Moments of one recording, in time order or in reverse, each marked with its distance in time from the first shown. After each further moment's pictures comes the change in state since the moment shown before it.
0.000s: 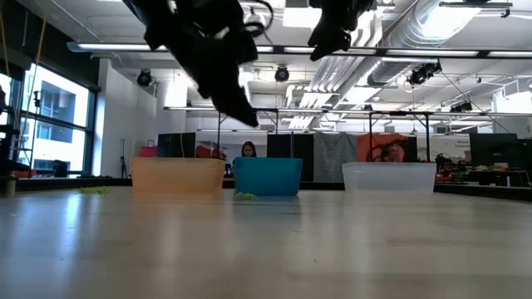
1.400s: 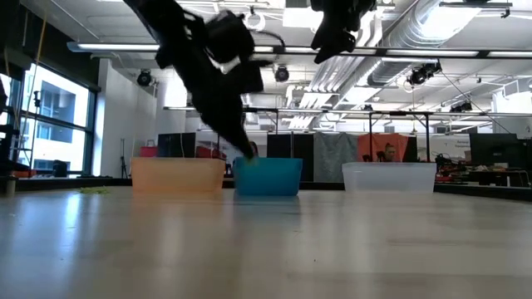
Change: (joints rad) left arm 0.028 0.157 0.027 -0.029 -0.040 0.059; right arm 0.007 0.000 0.001 -0.035 0.031 0.055
